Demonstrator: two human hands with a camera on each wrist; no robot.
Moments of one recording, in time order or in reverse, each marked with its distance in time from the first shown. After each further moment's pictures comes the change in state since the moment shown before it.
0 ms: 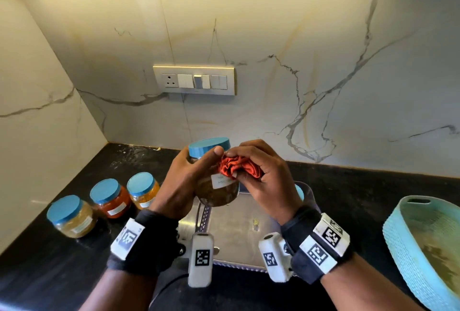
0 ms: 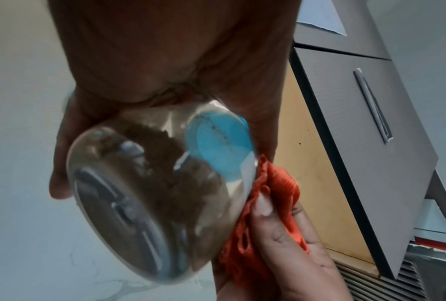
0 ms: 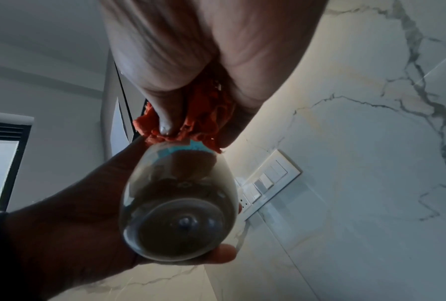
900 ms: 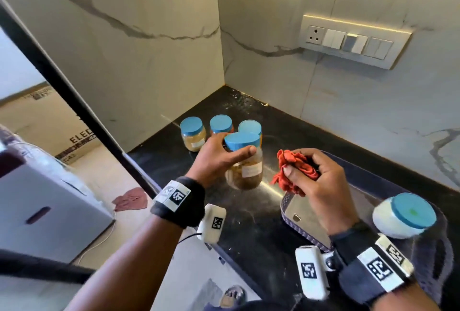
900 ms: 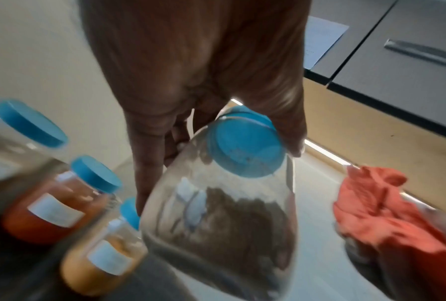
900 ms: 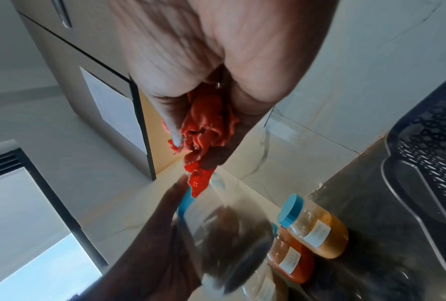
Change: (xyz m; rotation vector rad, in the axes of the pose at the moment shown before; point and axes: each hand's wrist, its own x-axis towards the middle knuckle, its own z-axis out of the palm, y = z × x) left_hand -0.097 -0.027 -0.156 0.492 0.381 -0.073; right_hand -0.034 -0.035 0.111 0.418 -0.259 0.423
